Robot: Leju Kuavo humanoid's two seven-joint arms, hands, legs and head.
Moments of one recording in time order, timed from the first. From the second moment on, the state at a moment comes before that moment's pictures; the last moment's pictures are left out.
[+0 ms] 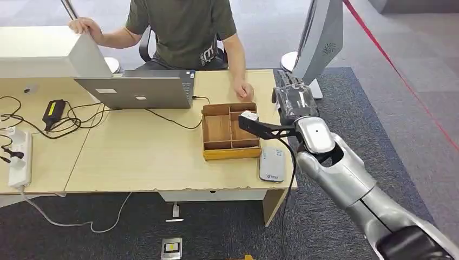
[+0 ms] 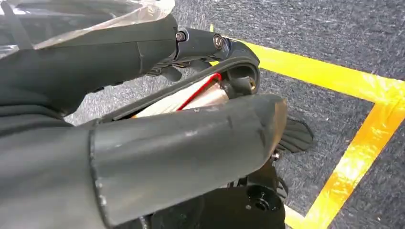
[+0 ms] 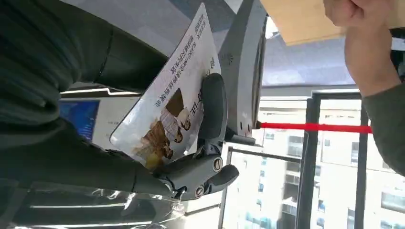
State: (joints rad) left arm -0.10 0.08 -0.98 -0.20 1.28 0.16 -0.12; right arm -0.73 -0.34 0.69 -1.32 1.05 0.06 0.52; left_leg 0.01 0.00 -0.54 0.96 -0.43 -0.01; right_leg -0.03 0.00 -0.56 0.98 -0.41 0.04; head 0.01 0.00
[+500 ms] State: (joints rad) left arm -0.11 0.08 -0.98 -0.20 1.28 0.17 -0.13; right arm -0.79 -0.19 0.72 -1.21 1.10 -0.05 0.43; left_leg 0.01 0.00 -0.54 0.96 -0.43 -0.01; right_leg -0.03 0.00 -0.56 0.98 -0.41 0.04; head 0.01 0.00
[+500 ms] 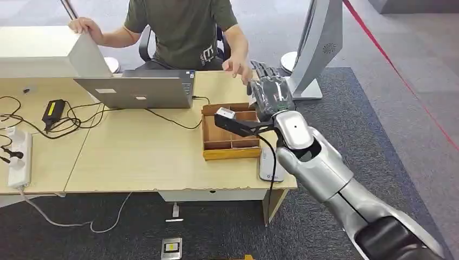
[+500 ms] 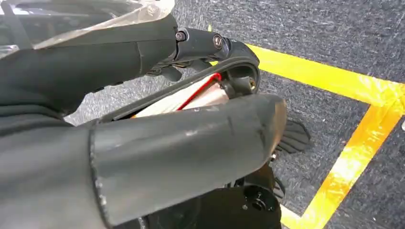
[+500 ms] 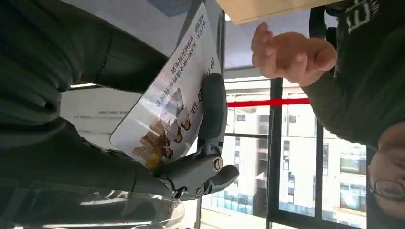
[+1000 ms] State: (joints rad) left arm -0.11 0.08 -0.98 -0.20 1.28 0.15 -0.08; right arm -0.87 -0.08 0.75 -0.98 1.07 -0.07 0.47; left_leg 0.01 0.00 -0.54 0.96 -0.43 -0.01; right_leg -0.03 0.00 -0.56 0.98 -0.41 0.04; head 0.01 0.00
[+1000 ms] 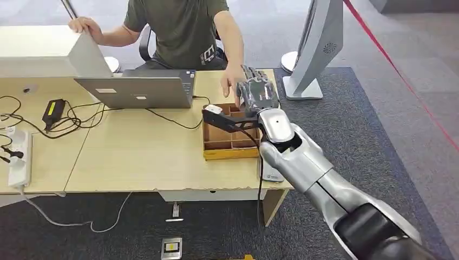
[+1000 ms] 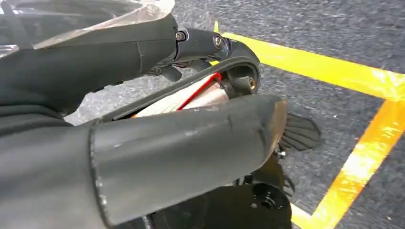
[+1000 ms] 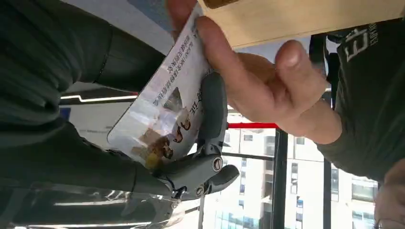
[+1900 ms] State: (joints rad) left arm -0.11 0.08 -0.98 -0.20 1.29 0.15 -0.08; right arm -0.86 -0.06 0.78 -0.91 1.13 -0.06 0.47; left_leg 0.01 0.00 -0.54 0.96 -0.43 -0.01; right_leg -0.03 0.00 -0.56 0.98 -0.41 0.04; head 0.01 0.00
